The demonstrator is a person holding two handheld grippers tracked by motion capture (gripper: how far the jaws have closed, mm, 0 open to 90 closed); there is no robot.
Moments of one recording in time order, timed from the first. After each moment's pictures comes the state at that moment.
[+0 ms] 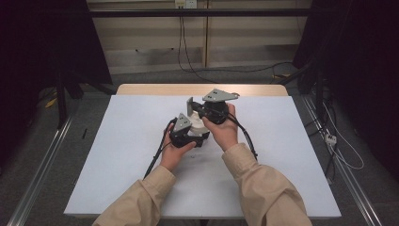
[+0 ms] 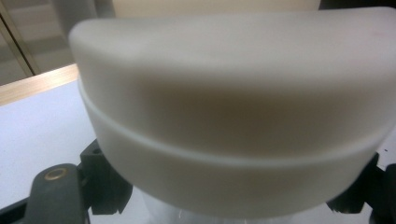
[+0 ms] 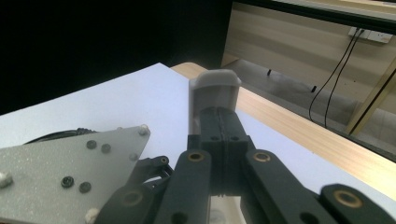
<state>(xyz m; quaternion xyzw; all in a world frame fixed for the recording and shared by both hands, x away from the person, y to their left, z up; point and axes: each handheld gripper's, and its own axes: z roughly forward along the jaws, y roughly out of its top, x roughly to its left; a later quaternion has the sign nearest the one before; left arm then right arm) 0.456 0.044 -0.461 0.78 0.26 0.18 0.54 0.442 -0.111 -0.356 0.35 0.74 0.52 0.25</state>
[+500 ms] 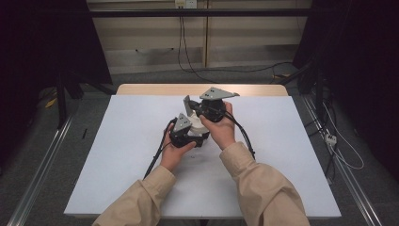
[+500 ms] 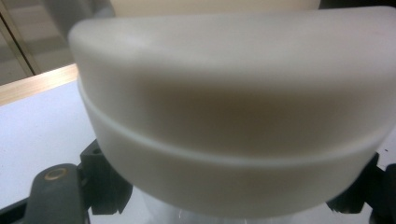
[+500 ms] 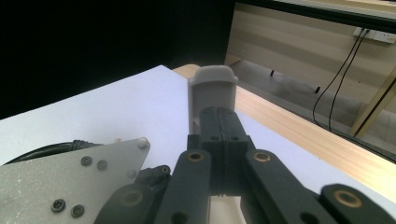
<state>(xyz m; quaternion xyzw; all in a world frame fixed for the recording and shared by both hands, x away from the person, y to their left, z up) 0.456 0.044 -0.461 0.78 0.26 0.17 0.54 0.449 -0.104 -0.356 0.34 0.74 0.52 0.25</state>
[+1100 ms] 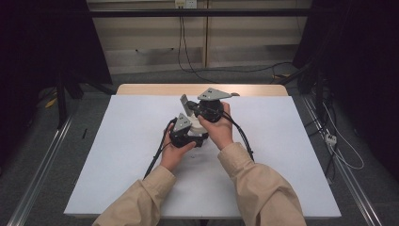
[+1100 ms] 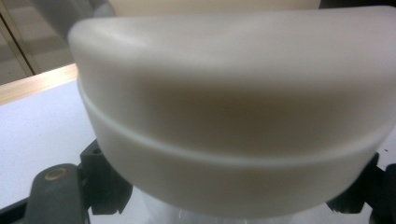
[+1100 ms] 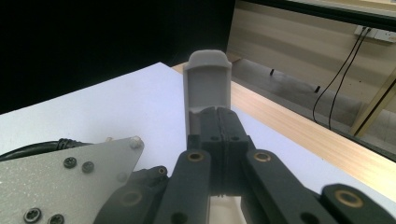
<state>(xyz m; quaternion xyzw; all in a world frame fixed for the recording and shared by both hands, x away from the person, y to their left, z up) 0.456 0.044 -0.461 0.78 0.26 0.18 0.54 0.455 -0.100 -0.364 0.34 0.75 0.51 0.25</state>
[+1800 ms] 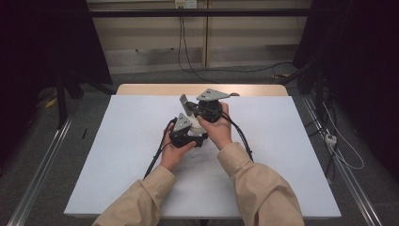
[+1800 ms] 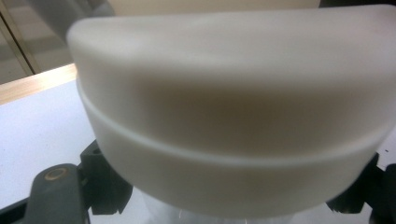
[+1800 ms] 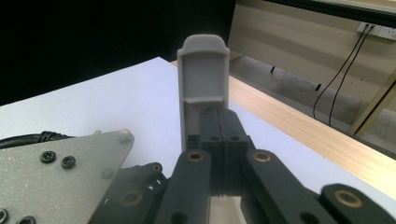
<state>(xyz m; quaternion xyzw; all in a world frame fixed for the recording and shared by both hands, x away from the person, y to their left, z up) 0.456 0.043 -0.461 0.78 0.27 0.17 0.54 0.461 -0.098 -0.371 0.34 0.75 0.51 0.25</state>
